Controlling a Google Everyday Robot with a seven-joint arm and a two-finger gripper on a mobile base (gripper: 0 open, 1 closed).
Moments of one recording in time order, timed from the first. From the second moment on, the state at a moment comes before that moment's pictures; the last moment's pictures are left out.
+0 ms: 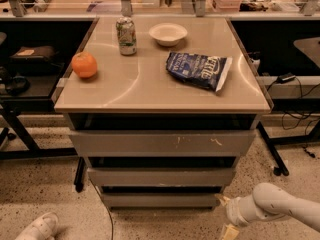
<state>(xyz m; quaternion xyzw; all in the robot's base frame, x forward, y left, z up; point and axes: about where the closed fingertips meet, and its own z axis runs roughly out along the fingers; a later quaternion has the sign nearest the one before) 0.418 -0.227 0.330 -0.61 0.74 0.19 0.21</state>
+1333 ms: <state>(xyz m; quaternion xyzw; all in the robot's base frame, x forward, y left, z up) 0.471 -0.208 0.251 -0.62 0.71 0.18 0.27</state>
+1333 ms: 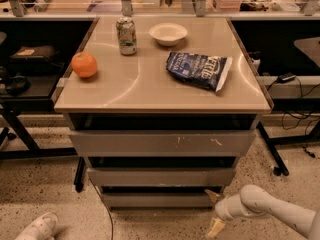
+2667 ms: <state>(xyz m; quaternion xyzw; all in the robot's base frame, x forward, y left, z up) 0.535 -0.184 0.189 -0.65 0.67 0.15 0.33</state>
